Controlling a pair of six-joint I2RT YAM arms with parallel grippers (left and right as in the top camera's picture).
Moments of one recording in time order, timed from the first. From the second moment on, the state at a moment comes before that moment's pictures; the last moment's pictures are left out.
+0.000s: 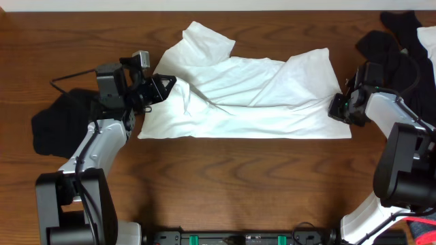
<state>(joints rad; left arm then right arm) 0.07 1.61 0.87 0.12 0.73 -0.48 -0.18 1.90 1.11 -0.53 -0.07 0.23</state>
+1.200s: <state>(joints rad) 0.07 1.61 0.87 -0.37 0.13 -0.29 -0.18 1.90 1.11 -0.54 -0.07 0.23</state>
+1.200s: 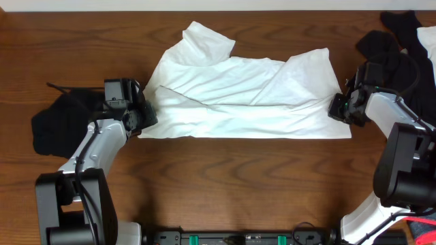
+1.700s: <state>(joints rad) 0.07 1.39 0.87 -0.34 0.15 -0.30 -0.18 1.90 1.11 -0.54 -0.07 0.22</state>
